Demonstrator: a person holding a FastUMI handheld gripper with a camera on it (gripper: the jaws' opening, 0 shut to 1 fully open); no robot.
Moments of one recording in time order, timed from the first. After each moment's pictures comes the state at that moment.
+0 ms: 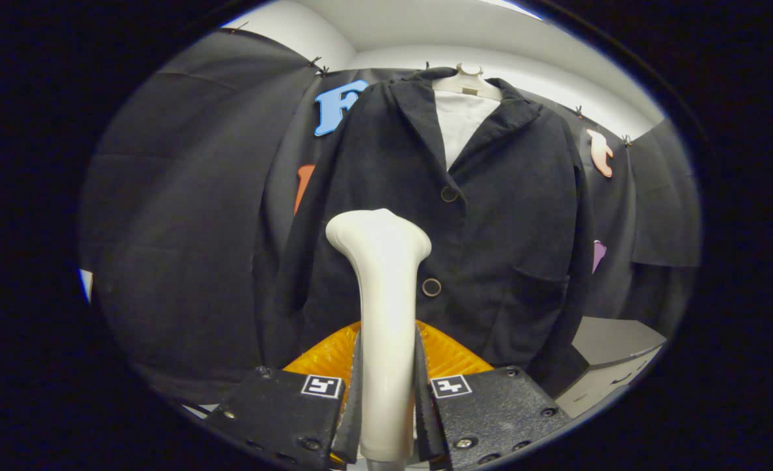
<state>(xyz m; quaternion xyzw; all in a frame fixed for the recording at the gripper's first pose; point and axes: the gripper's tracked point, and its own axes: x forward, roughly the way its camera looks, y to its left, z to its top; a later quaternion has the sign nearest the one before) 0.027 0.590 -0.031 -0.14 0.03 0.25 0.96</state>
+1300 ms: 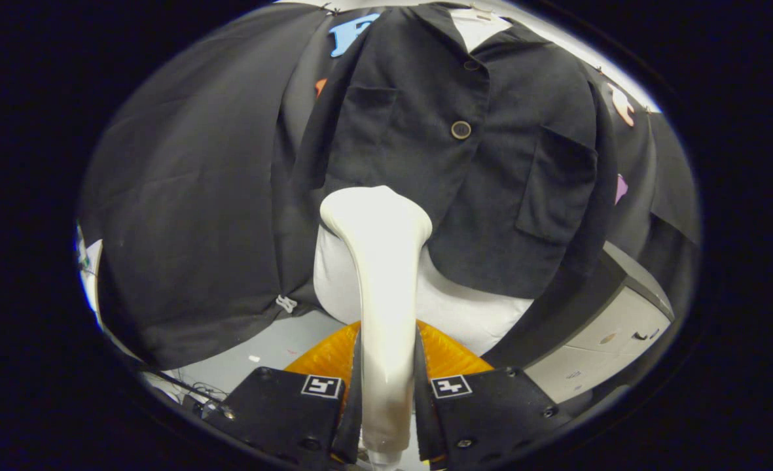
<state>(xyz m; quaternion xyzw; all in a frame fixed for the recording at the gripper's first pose) -0.010 0.537 -0.171 -0.19 0.24 0.25 0.92</state>
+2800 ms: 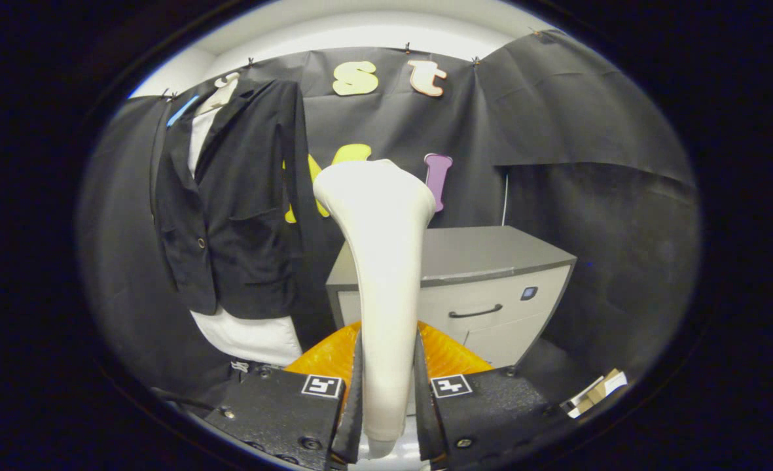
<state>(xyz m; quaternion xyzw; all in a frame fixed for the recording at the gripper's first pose) 0.010 0.166 0.004 0.01 0.15 0.06 0.99</state>
